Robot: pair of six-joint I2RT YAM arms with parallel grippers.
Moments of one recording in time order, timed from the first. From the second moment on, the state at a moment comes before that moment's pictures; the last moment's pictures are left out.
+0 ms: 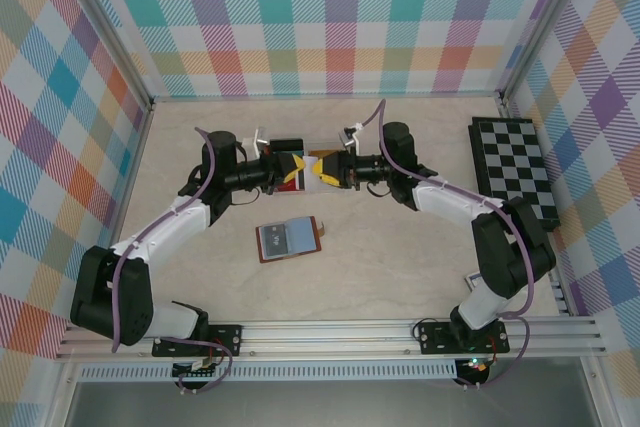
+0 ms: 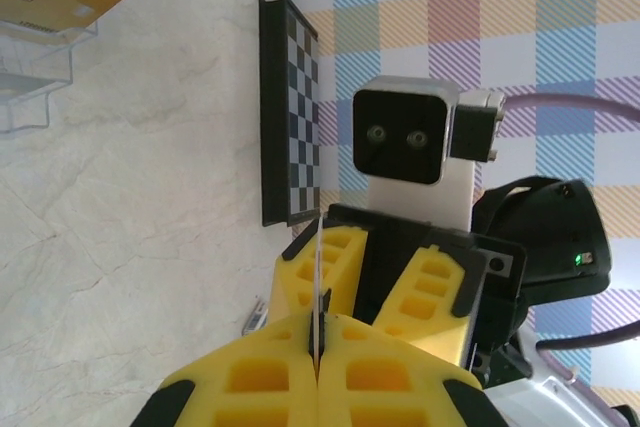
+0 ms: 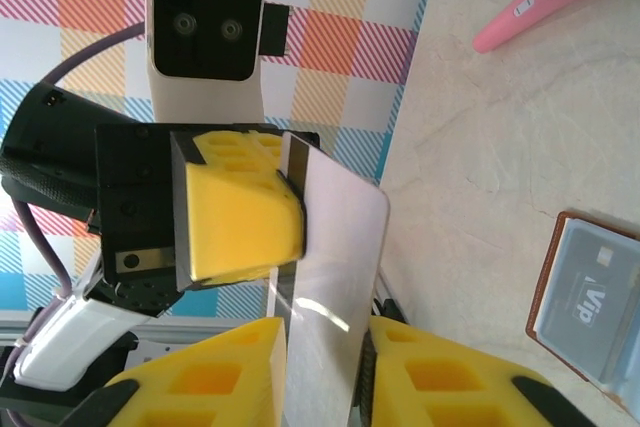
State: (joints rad) left arm -0.33 1.36 0.86 0.16 0.80 -1.16; right arm 0.52 1.64 0.99 0.40 -1.00 1.15
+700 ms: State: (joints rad) left arm -0.34 1.25 0.95 -0.41 0.35 -0.88; right arm 0.53 1.57 1.21 -0.20 -0.64 0.48
